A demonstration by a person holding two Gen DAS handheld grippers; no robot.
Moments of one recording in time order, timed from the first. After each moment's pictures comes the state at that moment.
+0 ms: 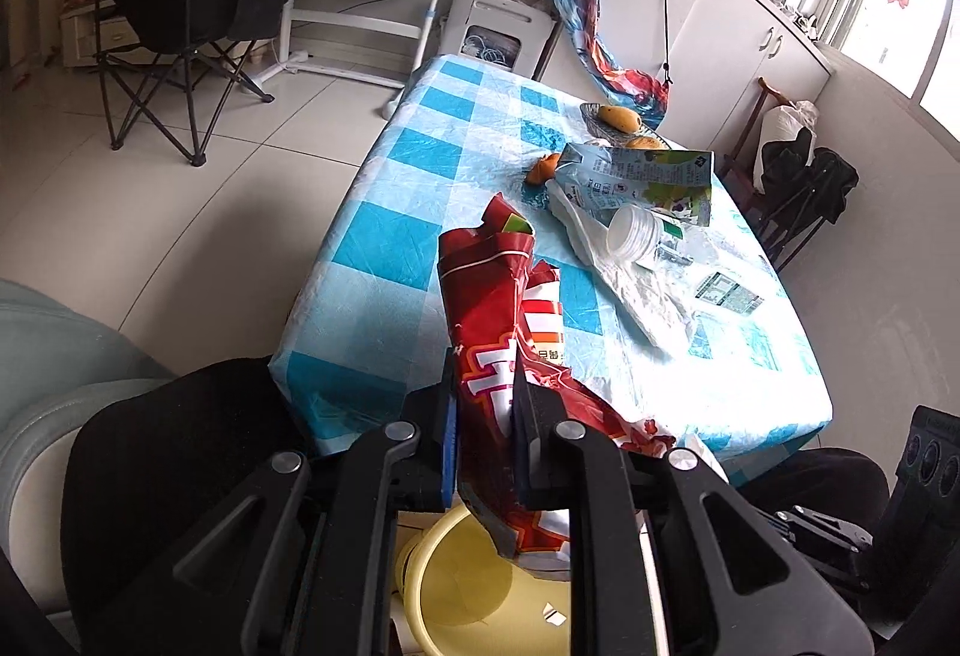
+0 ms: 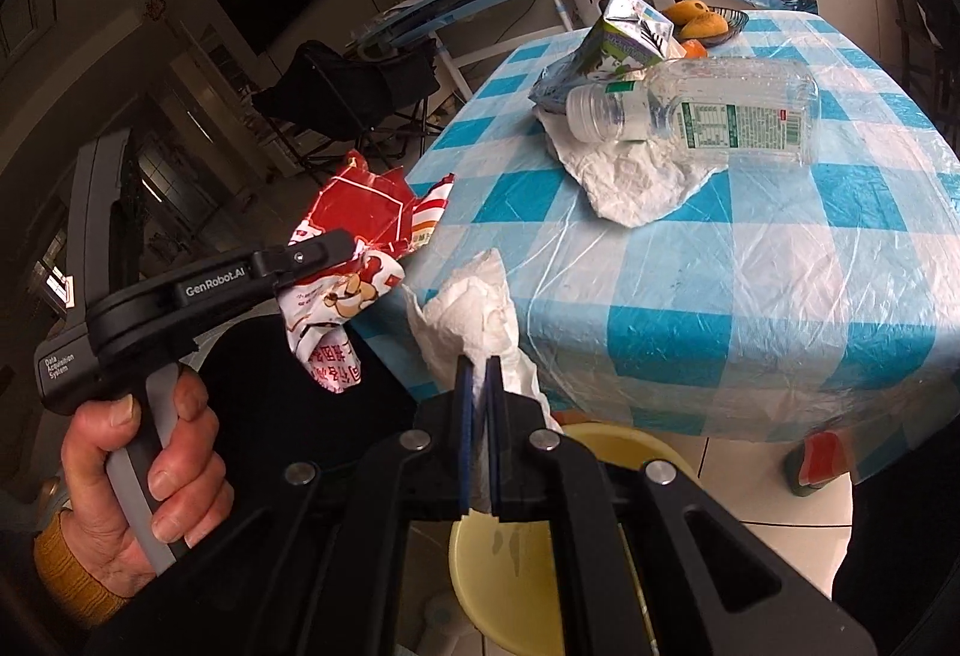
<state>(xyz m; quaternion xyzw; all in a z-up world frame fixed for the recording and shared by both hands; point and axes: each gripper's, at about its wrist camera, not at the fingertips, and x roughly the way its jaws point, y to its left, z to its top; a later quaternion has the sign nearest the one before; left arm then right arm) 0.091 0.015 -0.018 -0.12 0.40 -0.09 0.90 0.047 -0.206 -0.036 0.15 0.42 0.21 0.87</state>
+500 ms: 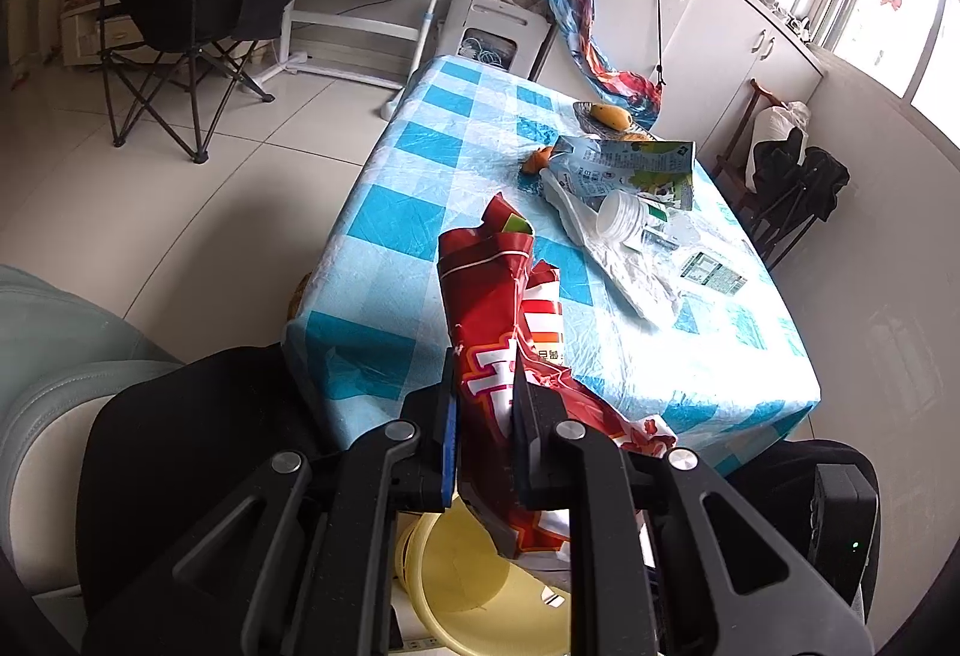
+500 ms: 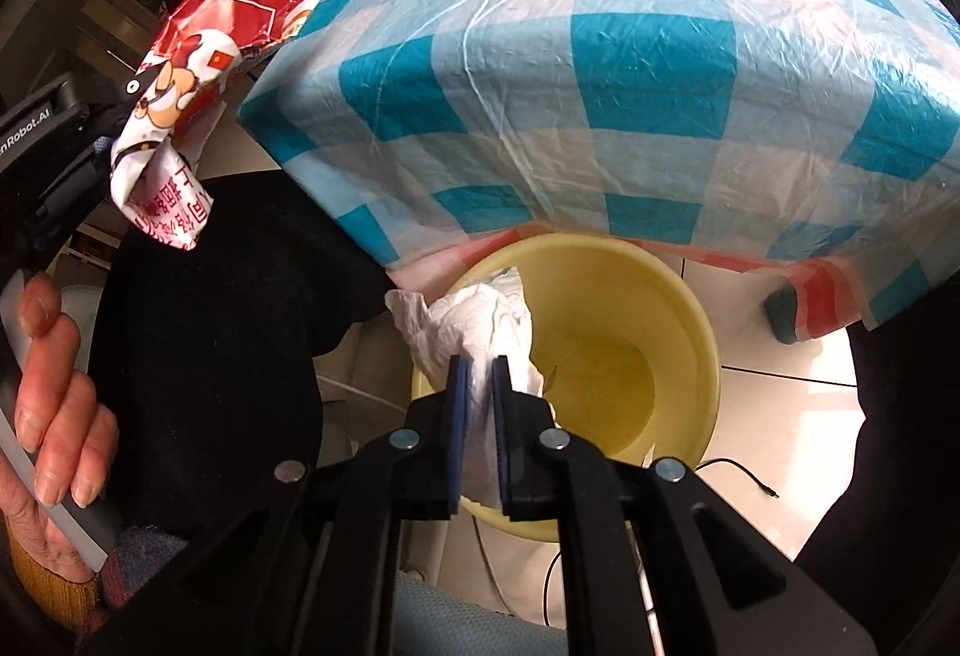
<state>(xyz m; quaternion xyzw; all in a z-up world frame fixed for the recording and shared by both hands) 0.065 0.022 -0.016 -0.12 0.40 -0.09 0.90 0.034 -0.191 -0.097 0.13 0.57 0.15 0.80</state>
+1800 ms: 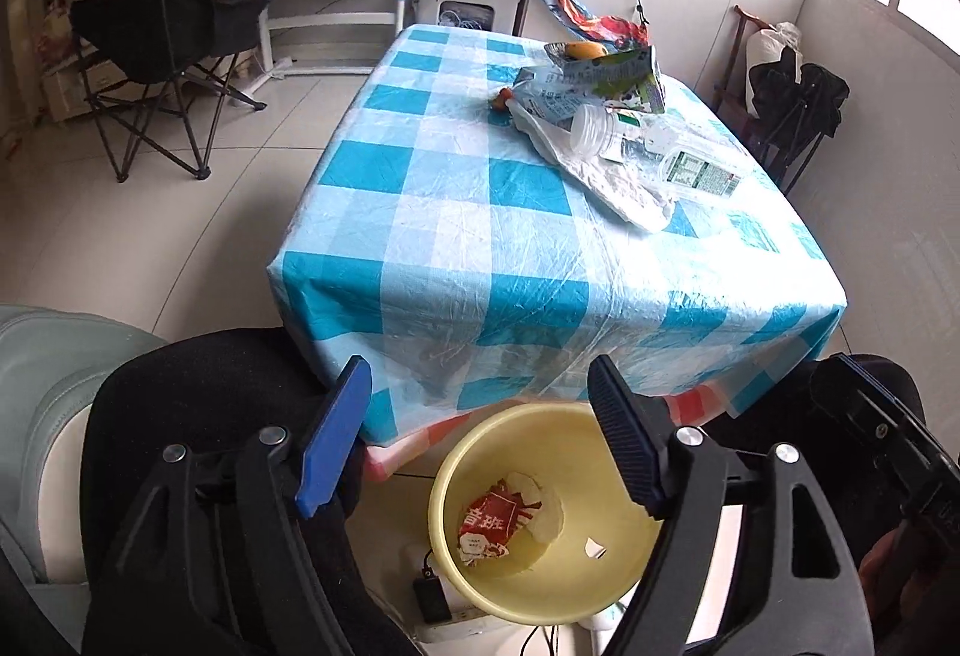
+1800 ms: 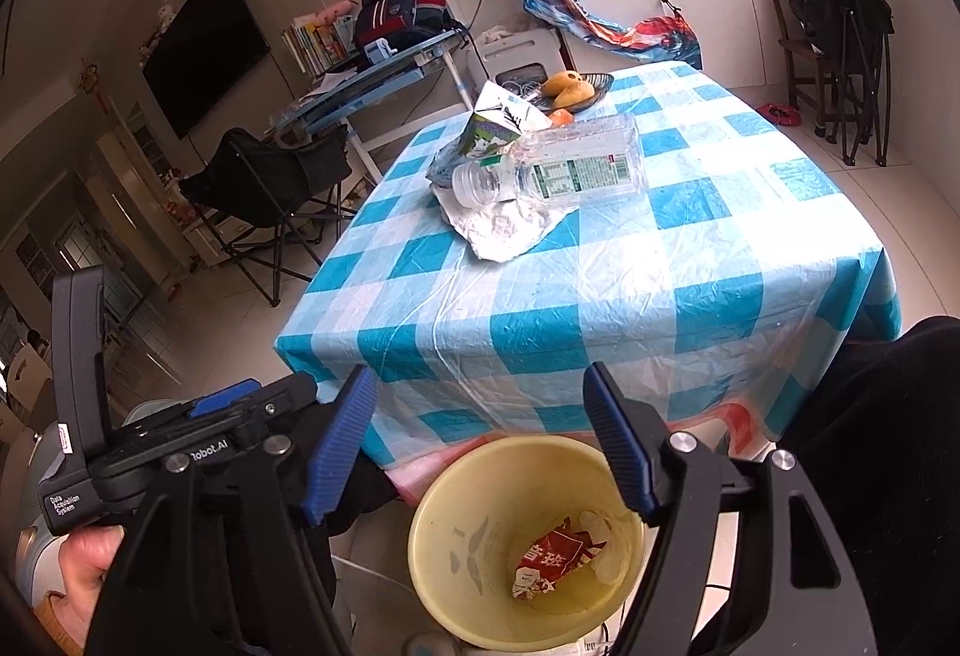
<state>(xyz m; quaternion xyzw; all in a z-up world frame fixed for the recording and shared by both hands) 0.034 -0.008 -0.024 -0.04 0.41 -0.08 0.91 -0.007 -0.237 -0.015 0.18 0.34 0.08 0.92</state>
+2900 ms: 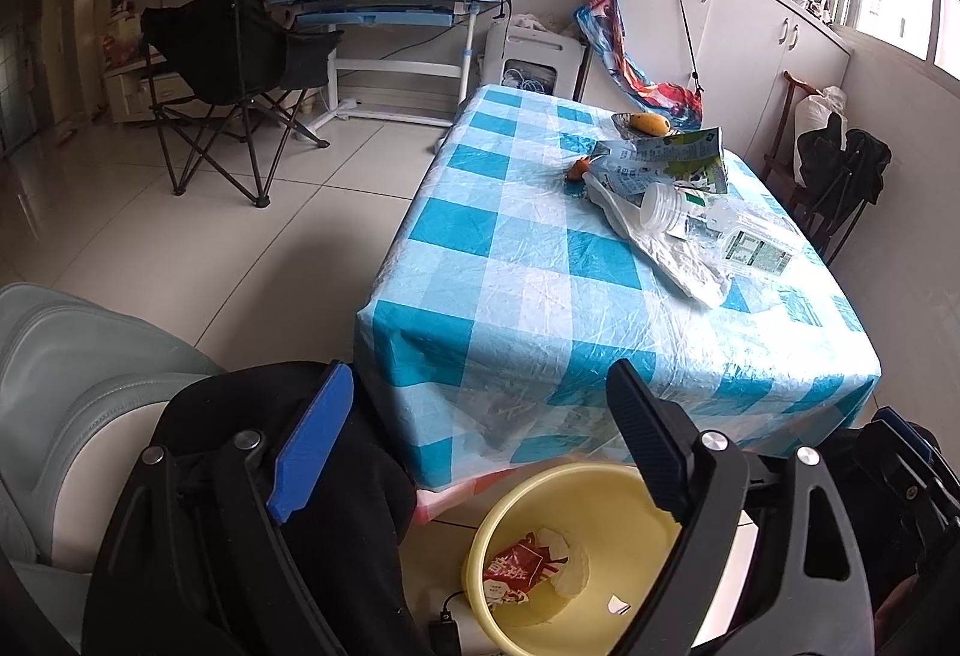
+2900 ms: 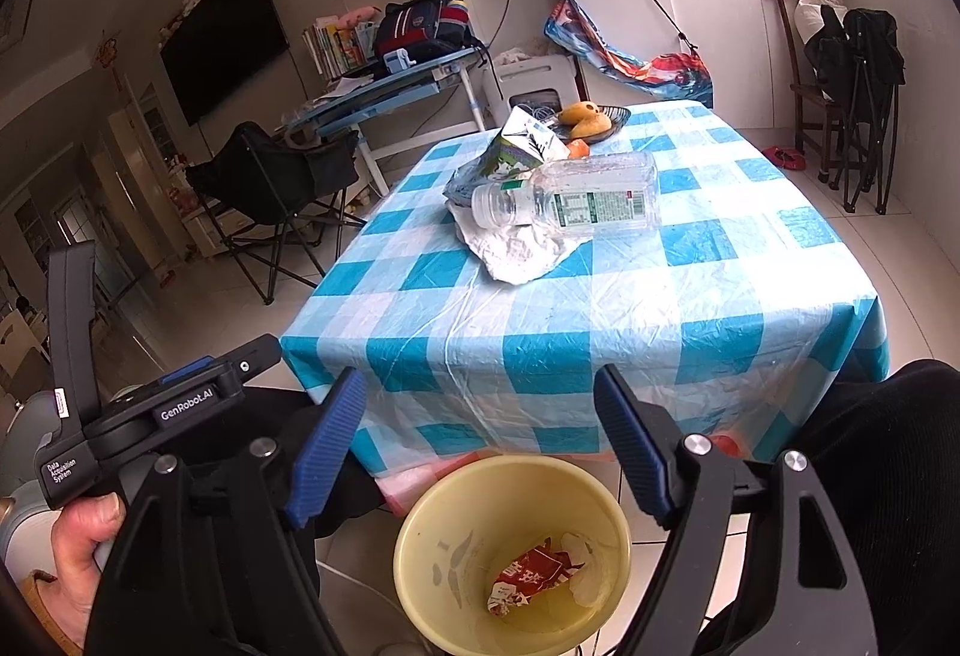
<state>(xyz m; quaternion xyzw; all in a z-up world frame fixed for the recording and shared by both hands) 0.031 0.015 -0.017 -0.06 0.36 -0.02 0.93 -0.012 -0.225 -0.006 0.14 0.32 0.08 0.93</state>
